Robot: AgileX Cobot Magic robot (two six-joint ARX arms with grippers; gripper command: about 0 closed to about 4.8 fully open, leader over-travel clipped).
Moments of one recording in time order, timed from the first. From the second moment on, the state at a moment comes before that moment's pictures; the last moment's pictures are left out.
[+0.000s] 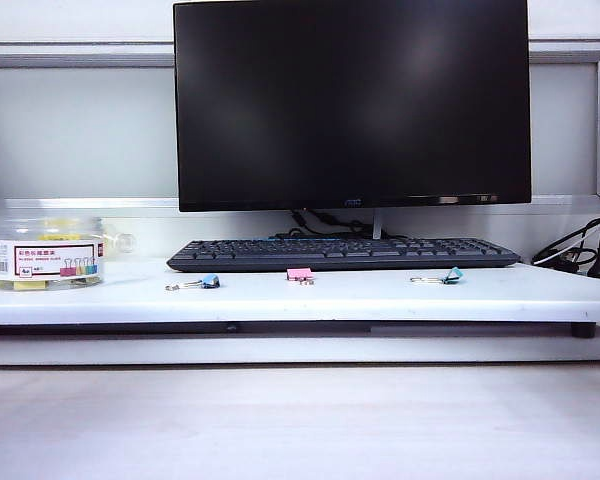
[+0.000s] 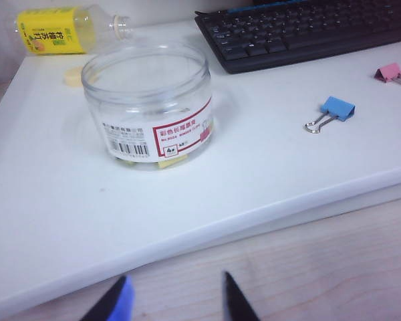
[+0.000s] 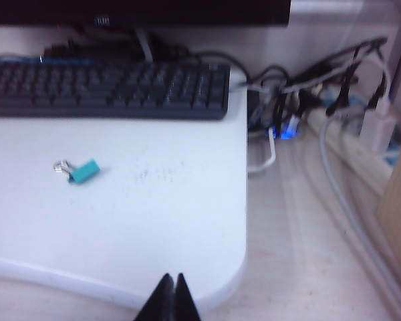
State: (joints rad) left arm -0.22 0.00 0.03 -0.24 -0.01 0.07; right arm 0.00 0.00 0.01 -0.08 -0.13 -0.01
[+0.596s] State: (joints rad) left arm -0.22 0.00 0.03 -0.24 -0.01 0.07; right arm -0.06 0.00 0.01 -0.01 -0.13 -0.01
